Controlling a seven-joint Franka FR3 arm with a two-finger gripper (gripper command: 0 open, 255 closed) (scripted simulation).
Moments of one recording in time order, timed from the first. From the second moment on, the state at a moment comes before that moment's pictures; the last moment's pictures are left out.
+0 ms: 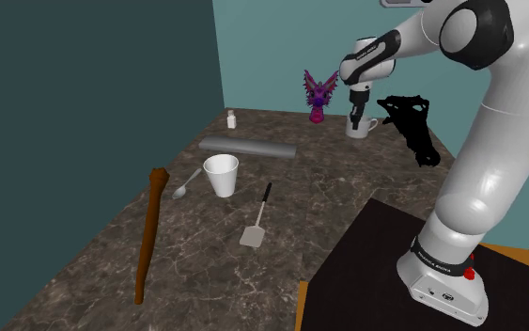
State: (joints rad) arm -0.15 0.07 -0.54 -2.06 -0.08 2.10 -0.77
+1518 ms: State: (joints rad) arm -0.09 -0.13 -0.46 -2.02 -0.16 1.87 -0.62
